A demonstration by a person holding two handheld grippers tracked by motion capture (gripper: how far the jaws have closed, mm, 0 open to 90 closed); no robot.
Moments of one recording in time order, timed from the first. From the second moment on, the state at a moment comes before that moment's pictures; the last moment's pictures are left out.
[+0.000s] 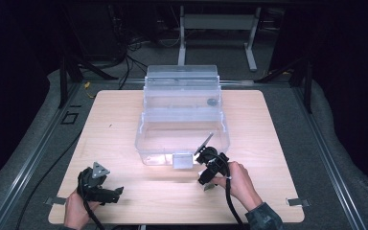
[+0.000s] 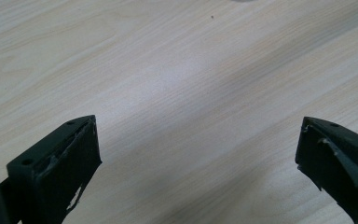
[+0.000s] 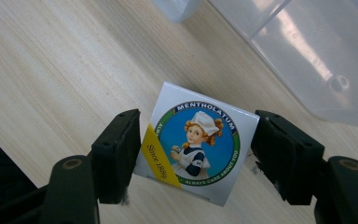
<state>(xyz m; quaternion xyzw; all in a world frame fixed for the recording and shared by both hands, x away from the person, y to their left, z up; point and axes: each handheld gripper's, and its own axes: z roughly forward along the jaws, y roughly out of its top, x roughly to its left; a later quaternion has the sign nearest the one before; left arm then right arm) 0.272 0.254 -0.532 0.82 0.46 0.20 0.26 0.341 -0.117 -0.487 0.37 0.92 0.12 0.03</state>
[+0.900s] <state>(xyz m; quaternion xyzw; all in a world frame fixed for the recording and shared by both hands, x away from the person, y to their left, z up) 0.273 0.254 -0.534 0.83 0.46 0.19 0.26 0.349 -0.110 -0.490 0.36 0.92 0.11 0.03</state>
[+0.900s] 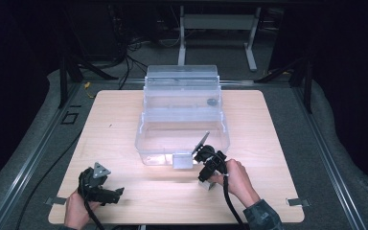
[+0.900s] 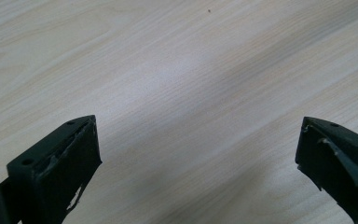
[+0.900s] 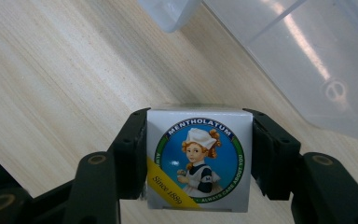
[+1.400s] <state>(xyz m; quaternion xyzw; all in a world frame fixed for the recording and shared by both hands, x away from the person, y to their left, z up) 0.273 0.253 -0.534 0.83 0.45 0.19 0.25 0.345 -0.120 -0.478 0.35 0.92 0.13 0.04</state>
